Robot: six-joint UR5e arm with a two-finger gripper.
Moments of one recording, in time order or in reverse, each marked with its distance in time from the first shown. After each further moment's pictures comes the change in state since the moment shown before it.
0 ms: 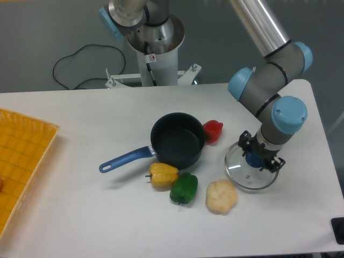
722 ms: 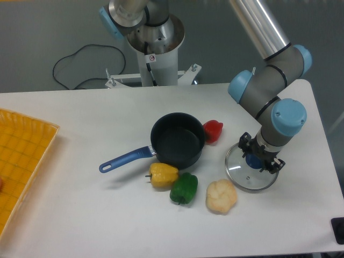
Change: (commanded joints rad) arm -0.003 -0.008 -0.006 0.008 0.005 -0.002
